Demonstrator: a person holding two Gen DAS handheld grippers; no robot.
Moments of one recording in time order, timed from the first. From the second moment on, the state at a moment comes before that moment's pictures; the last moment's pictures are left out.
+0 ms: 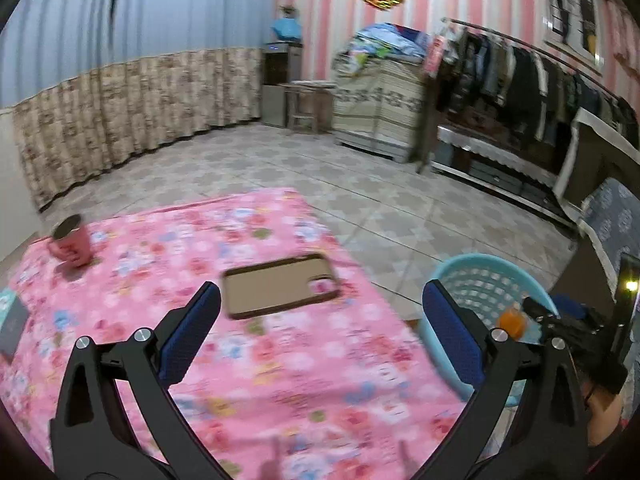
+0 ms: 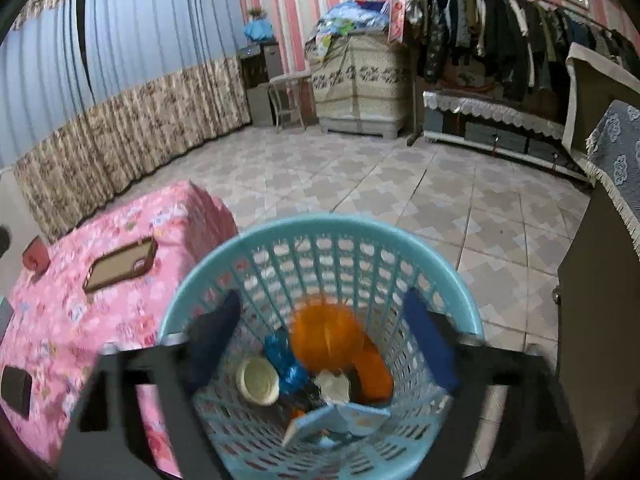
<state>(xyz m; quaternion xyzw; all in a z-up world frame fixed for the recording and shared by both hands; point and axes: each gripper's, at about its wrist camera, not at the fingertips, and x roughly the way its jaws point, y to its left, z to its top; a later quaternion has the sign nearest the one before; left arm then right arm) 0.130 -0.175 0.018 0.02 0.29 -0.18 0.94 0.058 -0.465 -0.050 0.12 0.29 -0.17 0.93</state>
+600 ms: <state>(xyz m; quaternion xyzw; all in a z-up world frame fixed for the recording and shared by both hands) 0.027 -0.050 0.046 0.04 0.21 -0.04 0.98 0.019 -0.323 0.013 0.08 0.24 -0.06 0.97</state>
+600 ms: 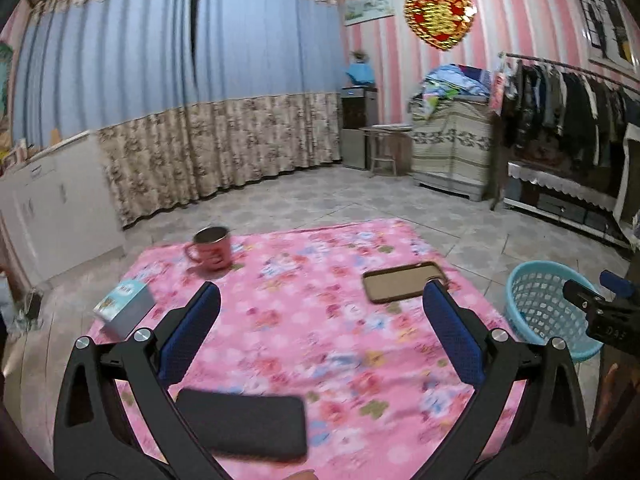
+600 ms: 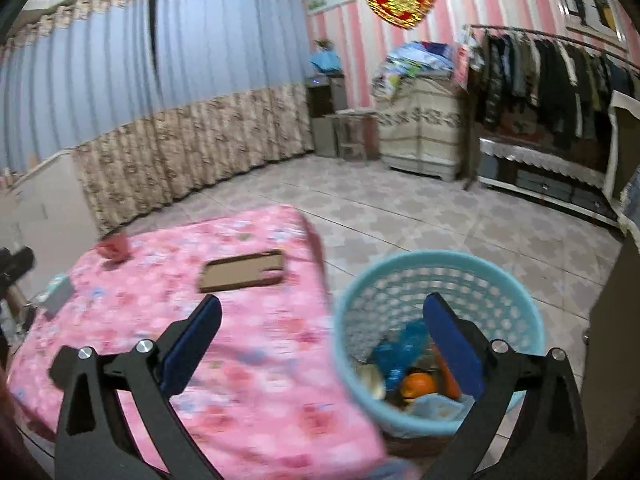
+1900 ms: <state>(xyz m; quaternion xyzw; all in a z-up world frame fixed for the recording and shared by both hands) -0.003 0.028 -0.028 0.01 0.23 0.01 0.97 -0.004 -0.190 -0.030 0.00 0.23 0.00 0.97</state>
